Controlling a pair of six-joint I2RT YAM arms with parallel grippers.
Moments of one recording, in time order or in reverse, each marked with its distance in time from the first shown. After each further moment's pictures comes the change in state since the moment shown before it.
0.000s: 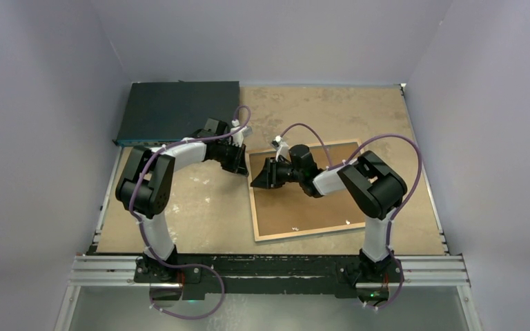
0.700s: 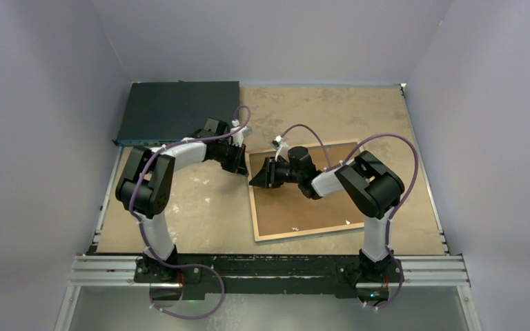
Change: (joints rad) left arm 0.000 0.000 0.000 0.000 0.000 0.001; right arm 0.023 0.021 -0.006 0.068 0.055 0.053
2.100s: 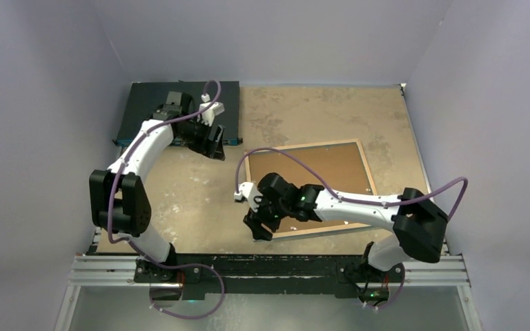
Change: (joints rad) left arm 0.187 -0.210 0.252 -0.520 -0.072 0.264; right arm 0.418 -0.465 0.099 -0.982 0.211 -0.680
